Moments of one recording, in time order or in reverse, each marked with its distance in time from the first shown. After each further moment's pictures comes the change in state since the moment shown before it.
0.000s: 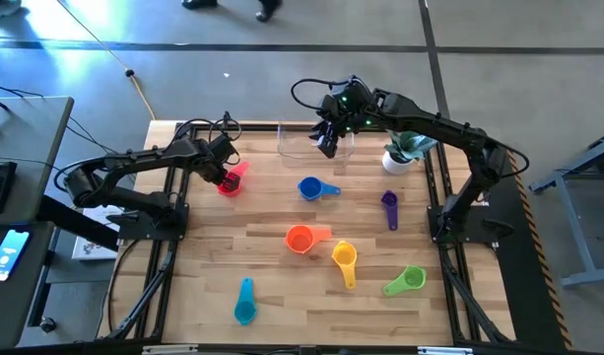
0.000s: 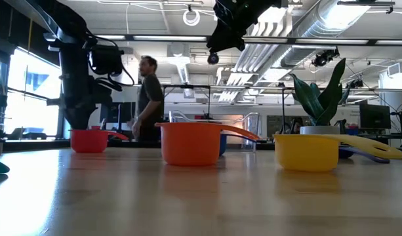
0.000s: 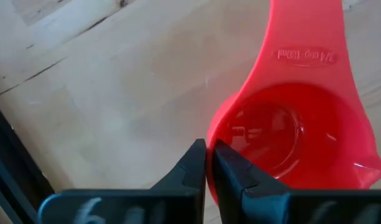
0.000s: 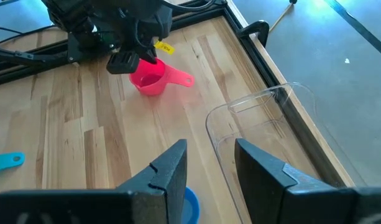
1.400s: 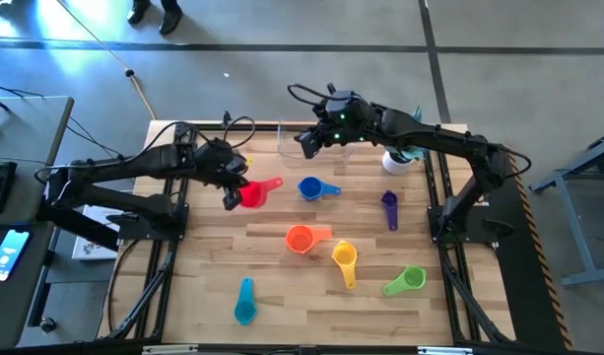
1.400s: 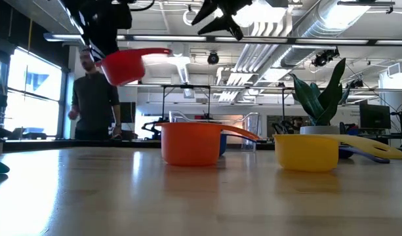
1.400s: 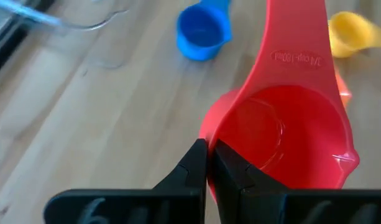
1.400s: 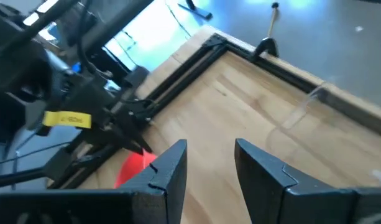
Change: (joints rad) left arm -0.425 -0.232 0.262 -0.004 0.132 0.253; right arm 0.166 -0.020 0.000 0.171 0.183 0.567
